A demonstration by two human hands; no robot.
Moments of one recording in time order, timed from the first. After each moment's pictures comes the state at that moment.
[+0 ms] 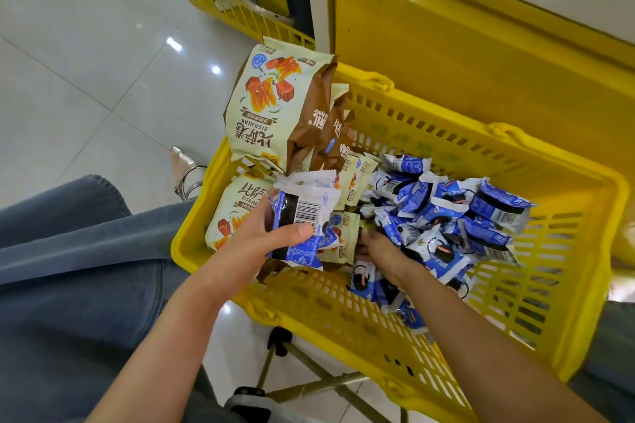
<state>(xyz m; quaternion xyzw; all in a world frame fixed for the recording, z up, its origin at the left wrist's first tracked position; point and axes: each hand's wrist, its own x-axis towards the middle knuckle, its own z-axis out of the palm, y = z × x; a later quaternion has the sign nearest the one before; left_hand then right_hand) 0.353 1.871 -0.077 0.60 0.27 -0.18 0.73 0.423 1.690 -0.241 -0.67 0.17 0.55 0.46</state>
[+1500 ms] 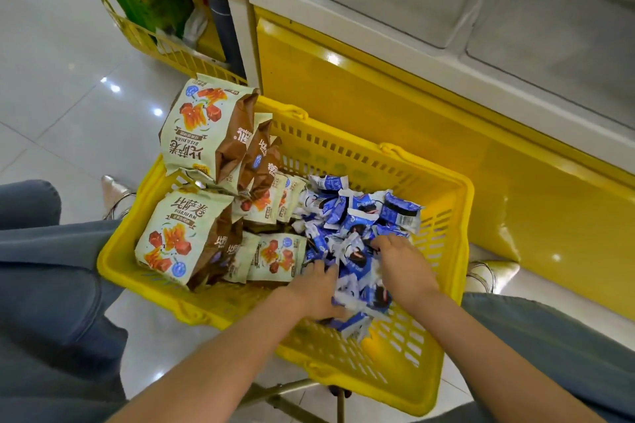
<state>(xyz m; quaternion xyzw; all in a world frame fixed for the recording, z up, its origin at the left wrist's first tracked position) 0.369 1.720 -0.173 0.86 -0.04 -0.43 0.27 0.425 1.564 -0.131 -0.95 -0.20 0.24 0.01</state>
